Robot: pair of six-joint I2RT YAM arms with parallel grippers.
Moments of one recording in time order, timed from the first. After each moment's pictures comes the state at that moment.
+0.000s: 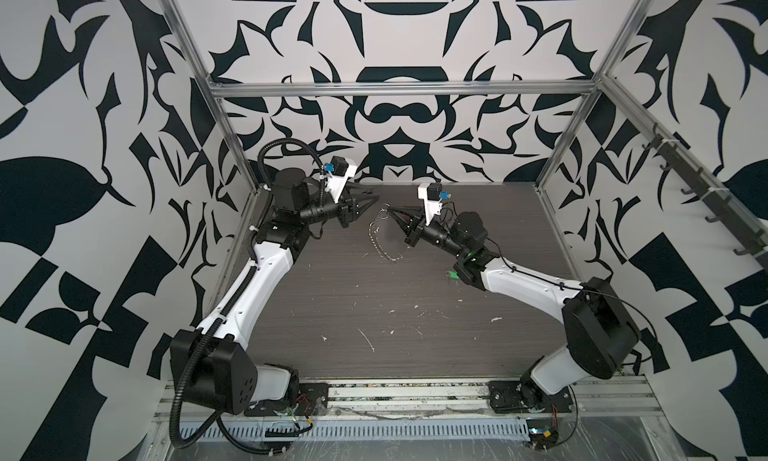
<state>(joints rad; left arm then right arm) -0.25 1.38 1.25 -0.01 0.96 0.03 0.64 1.56 0.98 0.78 -0.44 0.36</state>
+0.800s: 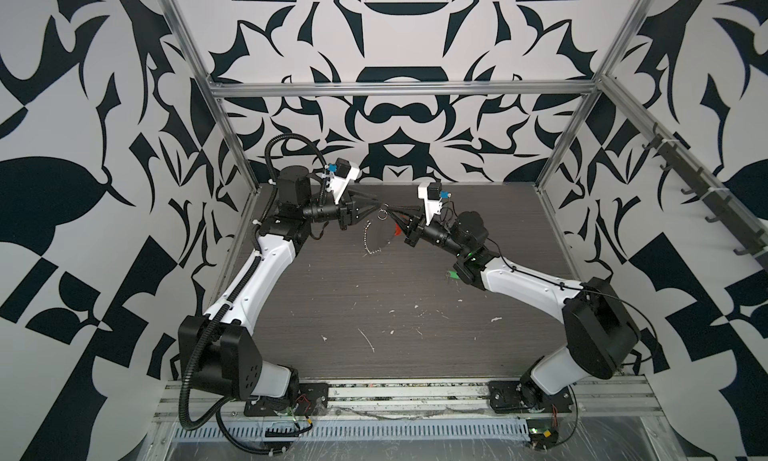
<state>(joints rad) -0.23 1.43 1.27 -0.07 1.10 0.01 0.64 1.56 0.98 0.83 -0.47 0.40</state>
